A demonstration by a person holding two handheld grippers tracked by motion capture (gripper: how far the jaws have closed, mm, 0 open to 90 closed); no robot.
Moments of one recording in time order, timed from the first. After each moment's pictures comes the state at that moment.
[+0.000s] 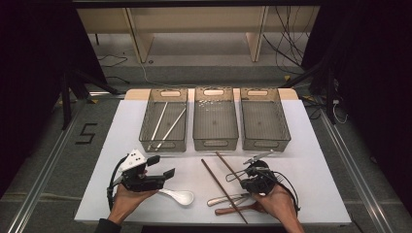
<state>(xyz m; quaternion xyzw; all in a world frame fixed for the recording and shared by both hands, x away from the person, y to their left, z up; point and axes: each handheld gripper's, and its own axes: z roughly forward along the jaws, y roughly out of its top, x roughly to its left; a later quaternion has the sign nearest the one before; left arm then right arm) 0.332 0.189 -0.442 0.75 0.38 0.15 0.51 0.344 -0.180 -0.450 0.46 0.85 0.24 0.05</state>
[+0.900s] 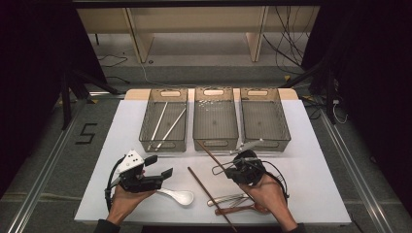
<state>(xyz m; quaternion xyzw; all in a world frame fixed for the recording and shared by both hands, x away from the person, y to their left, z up) 0.329 0.193 -0.442 0.75 0.38 0.17 0.52 0.354 -0.142 -0.410 0.40 0.86 0.30 0.06</state>
